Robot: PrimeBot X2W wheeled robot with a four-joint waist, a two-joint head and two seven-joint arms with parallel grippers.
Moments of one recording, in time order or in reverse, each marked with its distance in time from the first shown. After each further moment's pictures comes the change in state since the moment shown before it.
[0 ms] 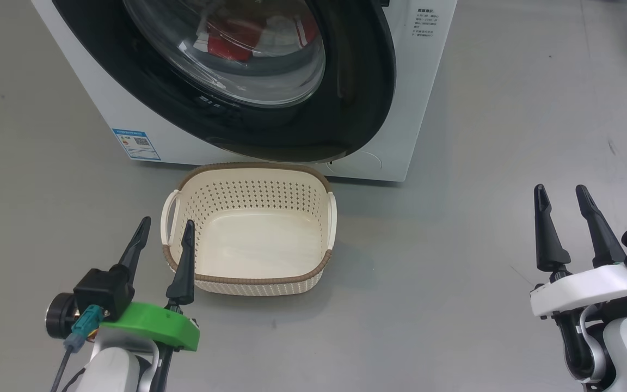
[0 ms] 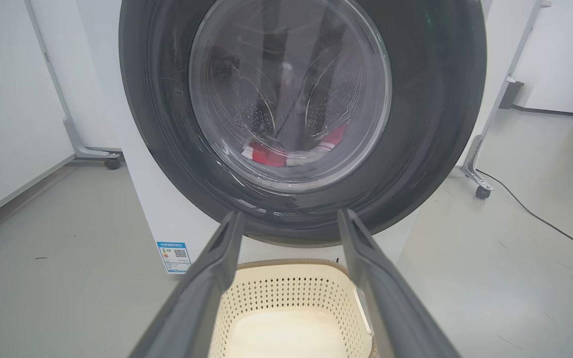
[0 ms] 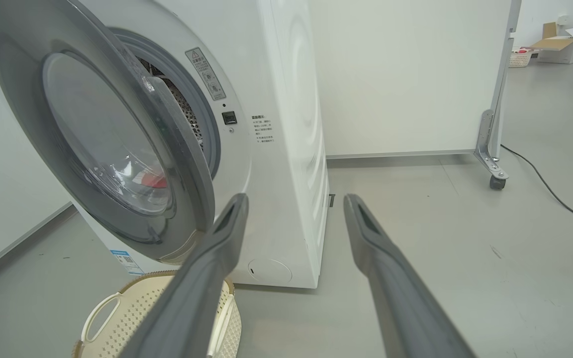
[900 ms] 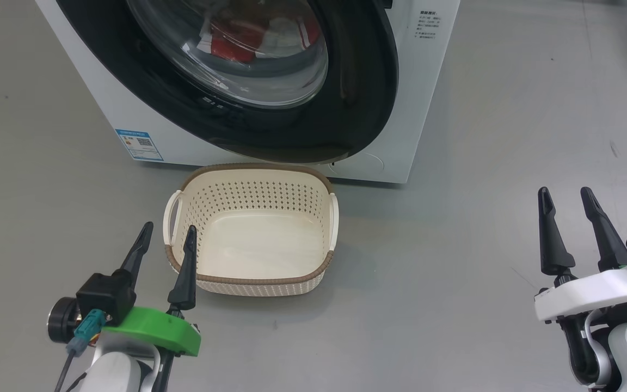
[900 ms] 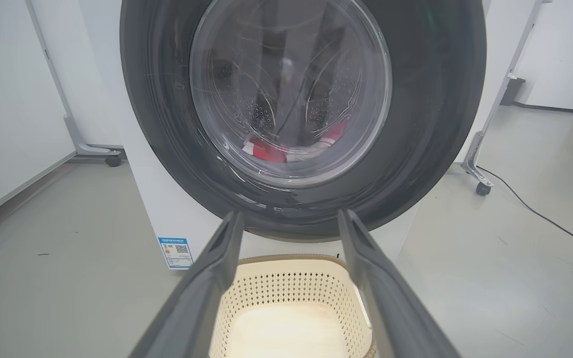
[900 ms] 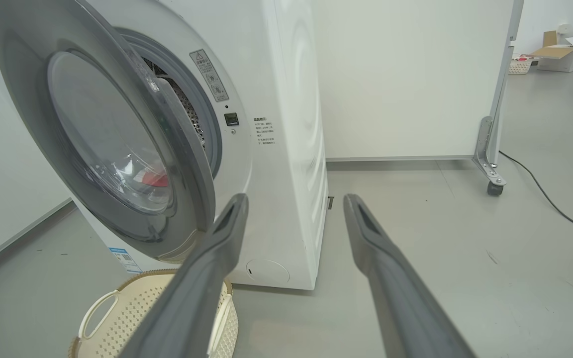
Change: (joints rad) left arm 0.011 0.000 -0.003 0.000 0.004 -0.003 0.000; right arm 0.024 -0.016 0.000 -0.031 -0.008 -0.010 0.006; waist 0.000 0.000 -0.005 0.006
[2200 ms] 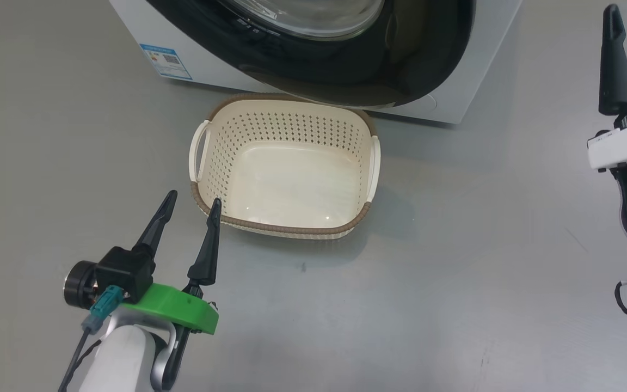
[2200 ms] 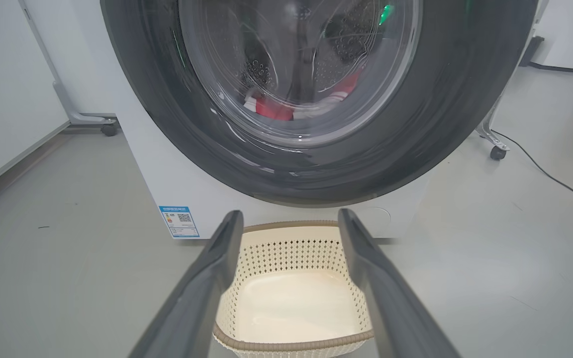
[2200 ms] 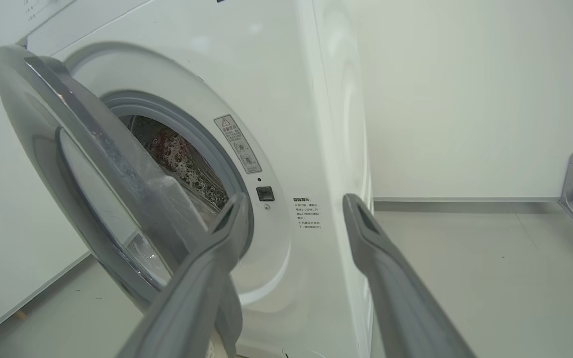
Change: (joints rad) left arm -0.071 0.000 -0.065 -0.030 0.013 -0.019 0.000; right arm -0.413 -0.059 -0.053 -0.003 0.067 0.030 0.140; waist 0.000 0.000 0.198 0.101
